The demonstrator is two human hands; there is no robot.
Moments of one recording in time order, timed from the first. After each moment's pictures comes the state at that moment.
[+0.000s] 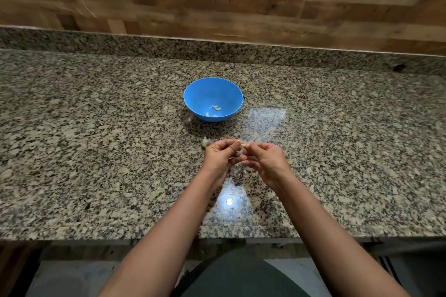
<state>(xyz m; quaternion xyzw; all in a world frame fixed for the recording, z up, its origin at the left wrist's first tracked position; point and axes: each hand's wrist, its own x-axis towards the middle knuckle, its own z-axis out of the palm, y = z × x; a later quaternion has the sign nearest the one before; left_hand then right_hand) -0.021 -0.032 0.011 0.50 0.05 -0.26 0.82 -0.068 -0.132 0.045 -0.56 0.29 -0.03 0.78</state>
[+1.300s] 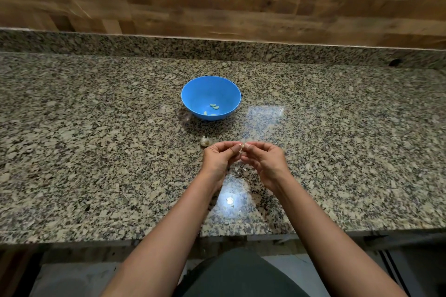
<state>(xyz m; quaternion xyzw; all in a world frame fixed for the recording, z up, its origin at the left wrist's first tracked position) -0.023 -0.029 0.005 0.50 0.06 -0.26 0.82 -0.072 -0.137 0.028 -0.50 0.28 -0.06 0.82</state>
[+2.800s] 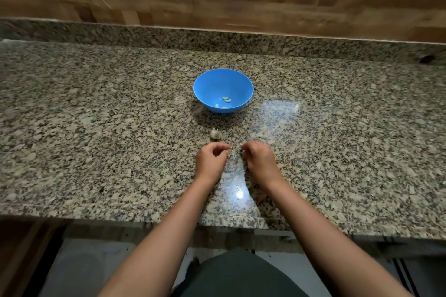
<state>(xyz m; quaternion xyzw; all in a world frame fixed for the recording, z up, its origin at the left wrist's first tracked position) -0.030 0.000 -0.016 0.81 0.02 -0.10 0.58 -0.061 -0.130 -0.022 -0.95 0.06 -0.07 0.29</state>
